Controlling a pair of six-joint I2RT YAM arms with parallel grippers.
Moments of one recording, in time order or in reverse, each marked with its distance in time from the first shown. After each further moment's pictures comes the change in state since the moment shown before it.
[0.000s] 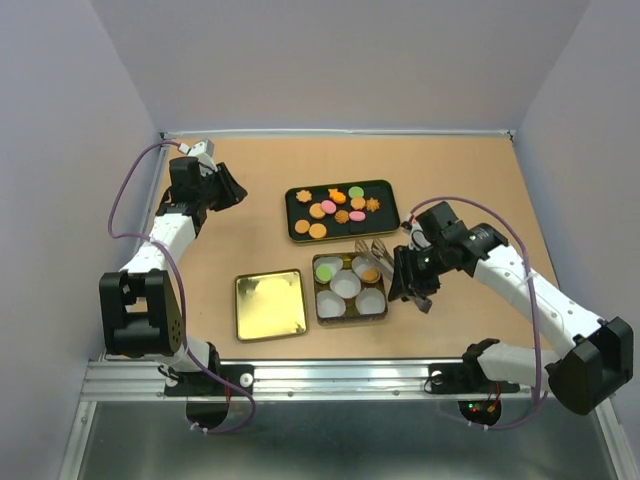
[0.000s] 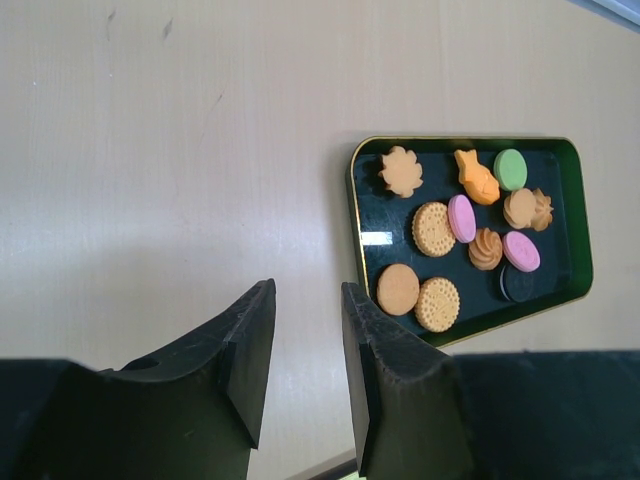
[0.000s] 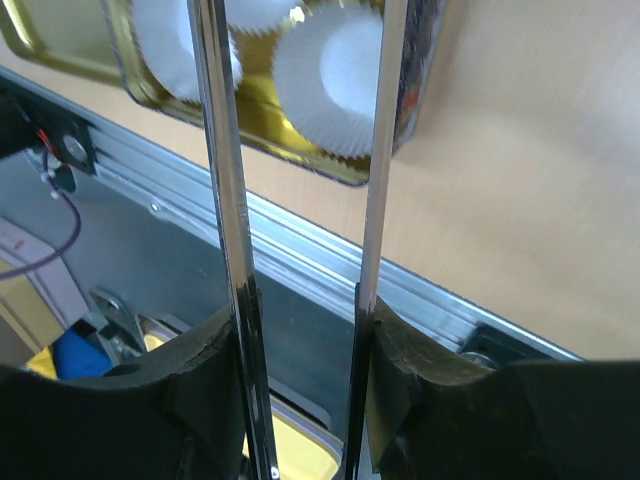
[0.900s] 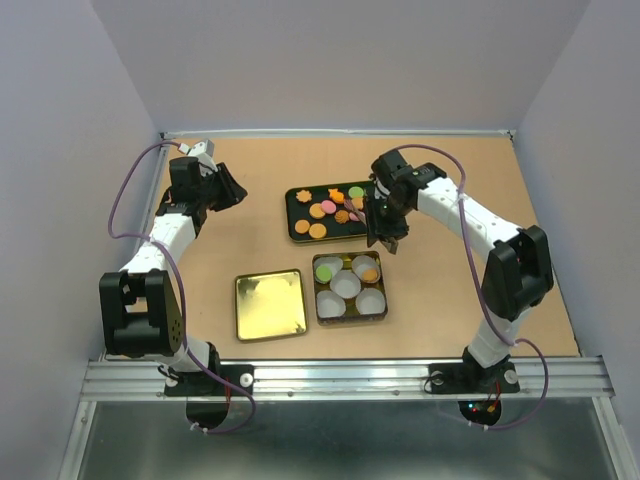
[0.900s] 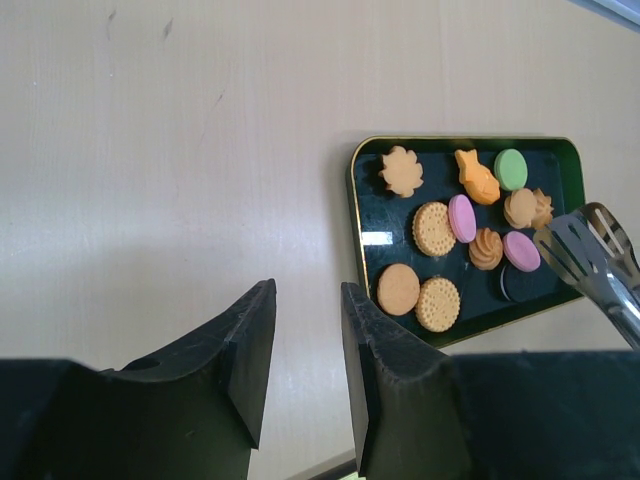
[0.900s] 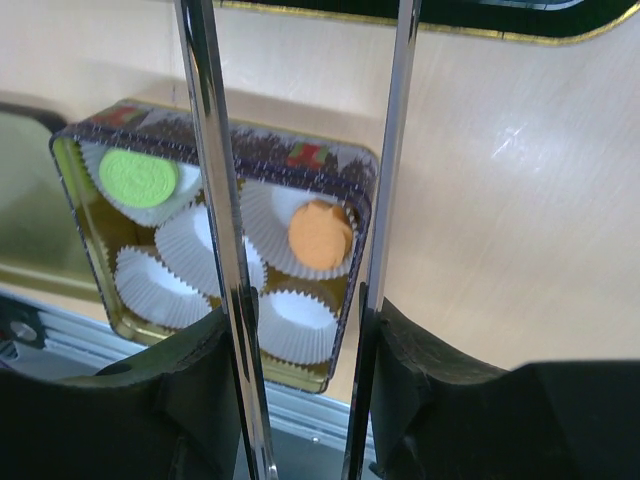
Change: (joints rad) left arm 0.000 0.000 0.000 0.000 0.000 0.000; right arm -0.004 0.594 0.591 -0.029 0.287 -0.096
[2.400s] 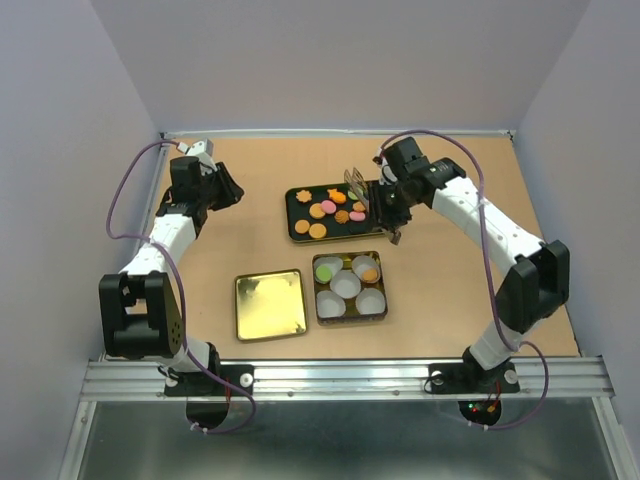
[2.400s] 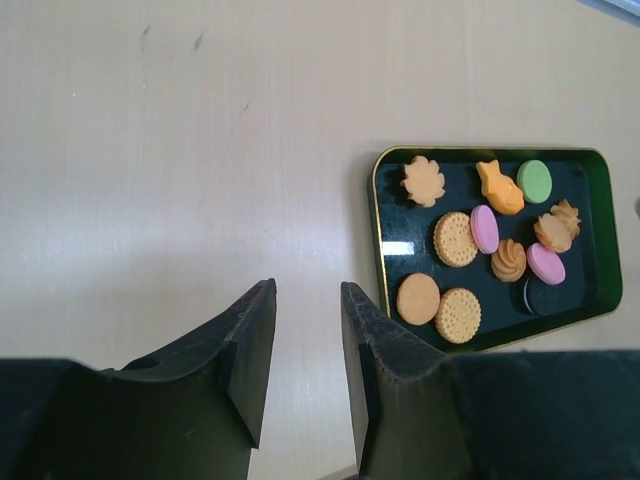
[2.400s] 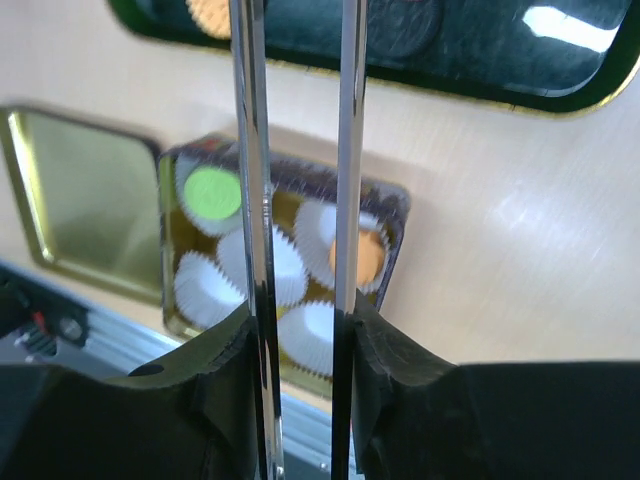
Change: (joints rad) left arm -0.008 -0.006 0.000 -0.001 -0.061 0.024; right arm -0.019 -0.016 0.084 0.040 -0.033 -0.032
